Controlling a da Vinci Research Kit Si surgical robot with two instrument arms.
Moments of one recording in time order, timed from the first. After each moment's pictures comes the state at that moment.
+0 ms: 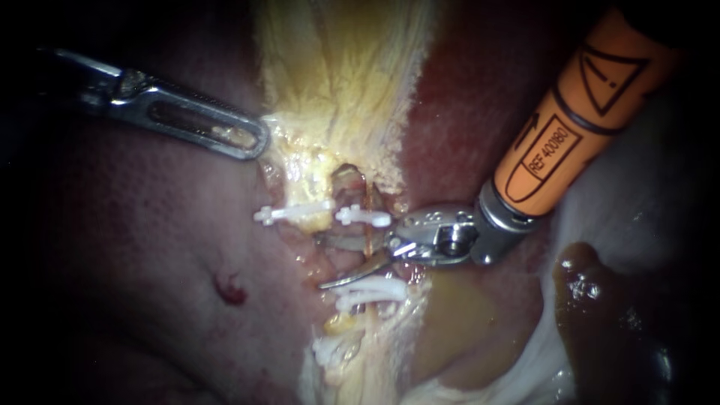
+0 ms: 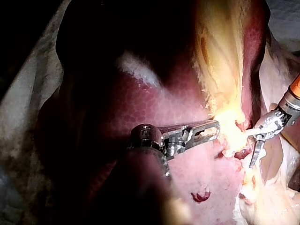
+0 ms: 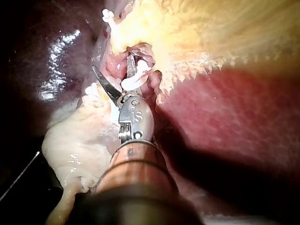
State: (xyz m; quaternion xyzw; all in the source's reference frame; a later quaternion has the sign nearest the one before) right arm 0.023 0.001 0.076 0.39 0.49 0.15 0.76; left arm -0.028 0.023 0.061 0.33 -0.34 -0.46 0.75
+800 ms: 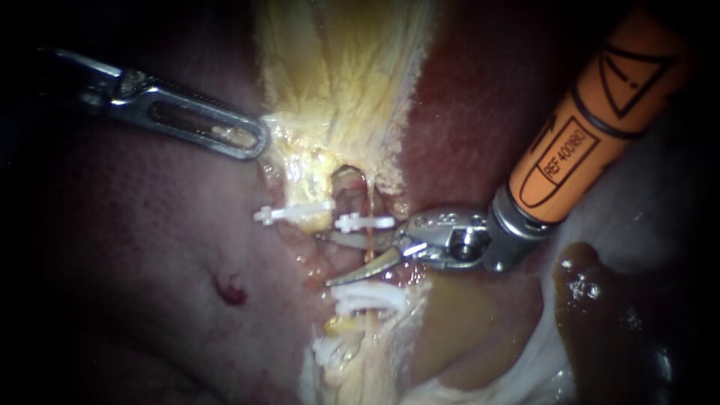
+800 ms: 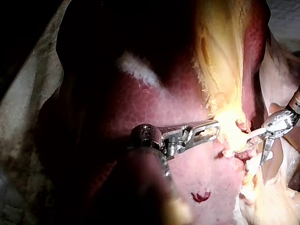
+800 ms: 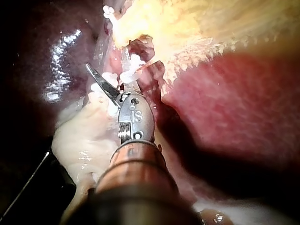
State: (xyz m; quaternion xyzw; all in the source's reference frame) right arm 0.023 0.001 0.073 0.43 0.53 0.14 0.72; left arm -0.028 0.023 0.061 0.33 -0.34 -0.46 0.75
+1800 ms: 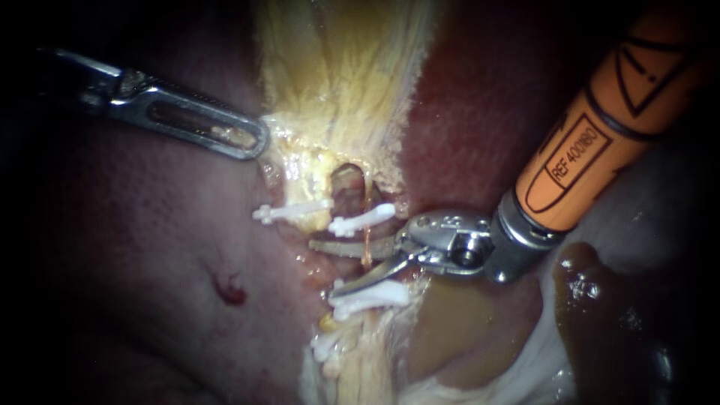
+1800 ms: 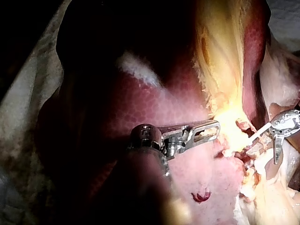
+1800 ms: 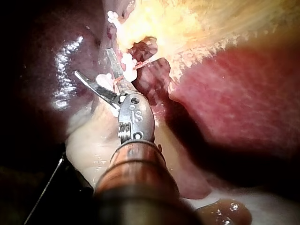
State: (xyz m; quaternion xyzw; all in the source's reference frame) right arm 0.023 0.001 0.070 0.47 0.56 0.14 0.67; left arm -0.028 0.023 0.061 0.33 -0.34 -0.46 0.75
